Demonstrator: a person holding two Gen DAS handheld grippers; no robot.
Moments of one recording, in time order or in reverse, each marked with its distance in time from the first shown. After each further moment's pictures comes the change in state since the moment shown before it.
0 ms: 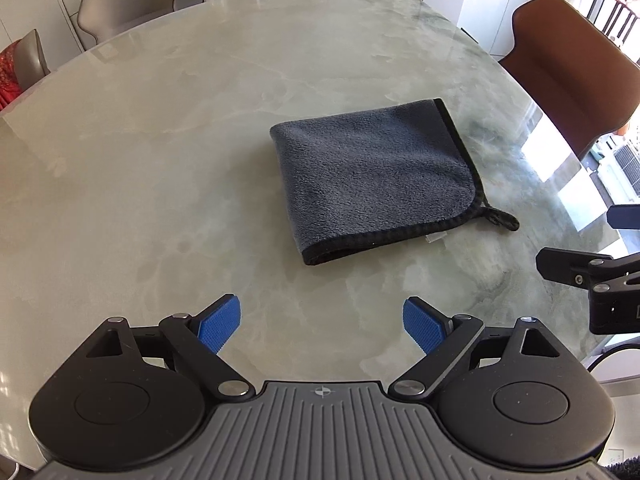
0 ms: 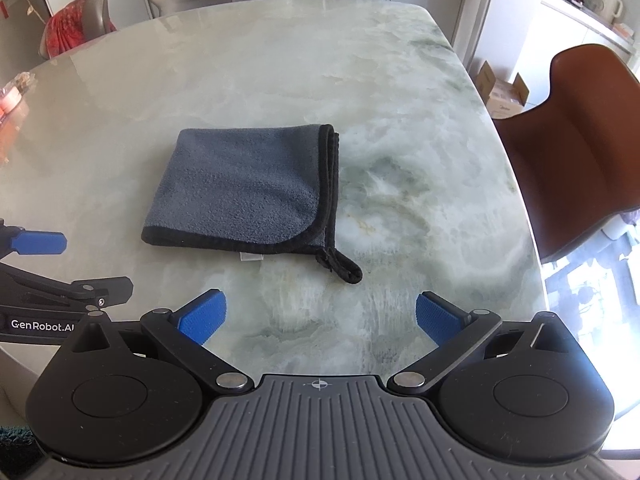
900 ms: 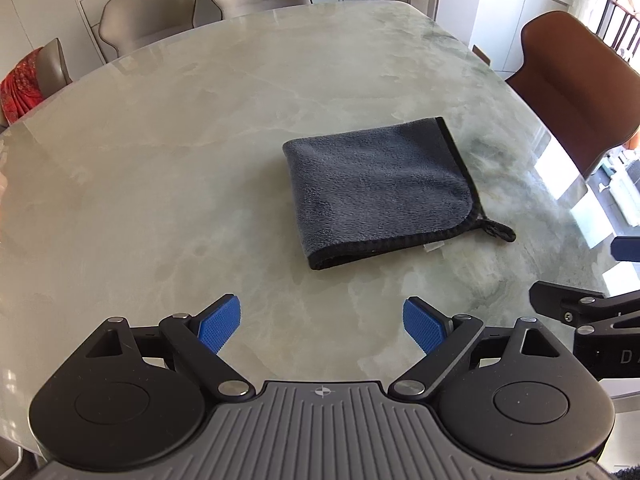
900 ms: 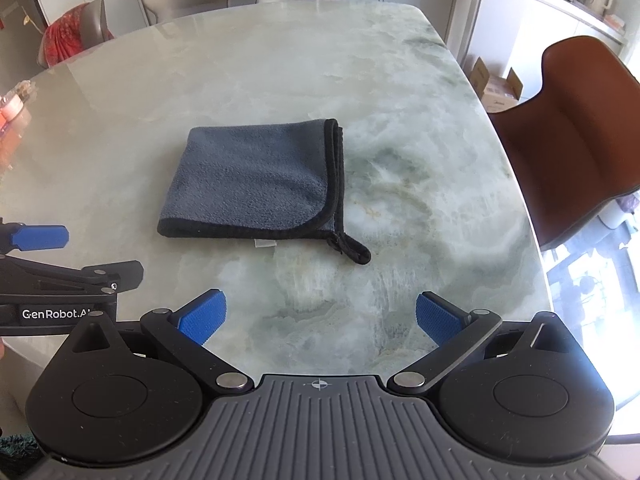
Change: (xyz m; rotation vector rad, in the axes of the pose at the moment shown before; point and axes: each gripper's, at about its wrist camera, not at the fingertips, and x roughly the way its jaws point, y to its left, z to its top) left arm -0.021 -0.007 -0.006 -0.032 -0.041 0.040; right arm -0.019 0.010 -0.015 0.036 -0.007 -0.001
